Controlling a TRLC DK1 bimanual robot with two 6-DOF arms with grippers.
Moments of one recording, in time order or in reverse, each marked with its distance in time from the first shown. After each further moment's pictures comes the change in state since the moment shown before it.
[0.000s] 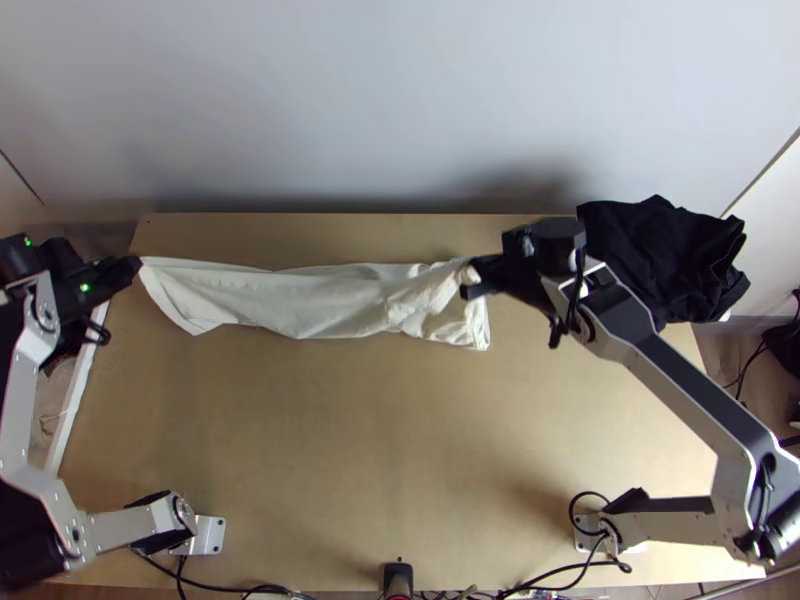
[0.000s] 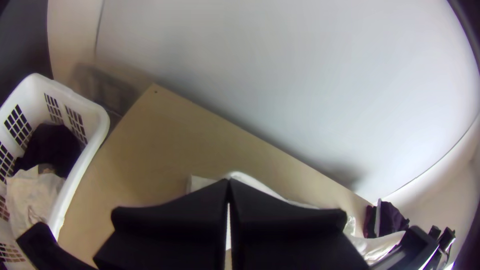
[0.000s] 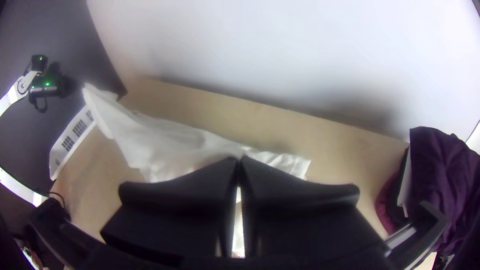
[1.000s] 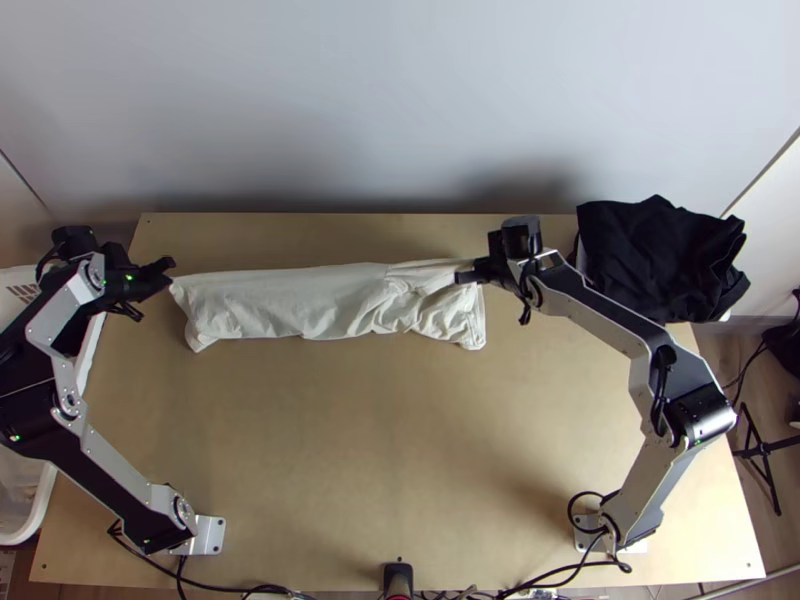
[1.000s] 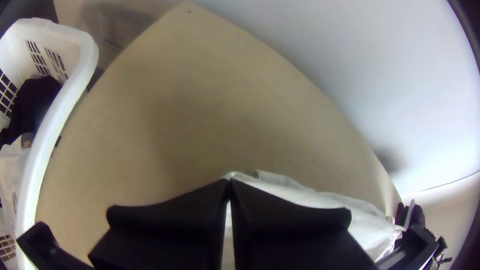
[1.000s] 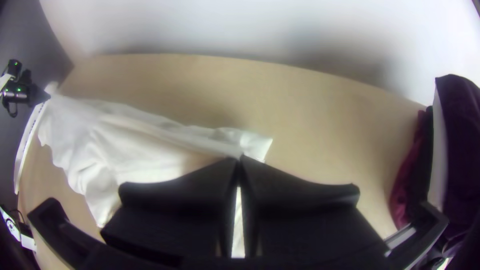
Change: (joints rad) left arm -0.024 0.540 0.177 0.039 -0.084 0.036; right arm -0.118 0.425 0.044 0.196 0.064 -0.016
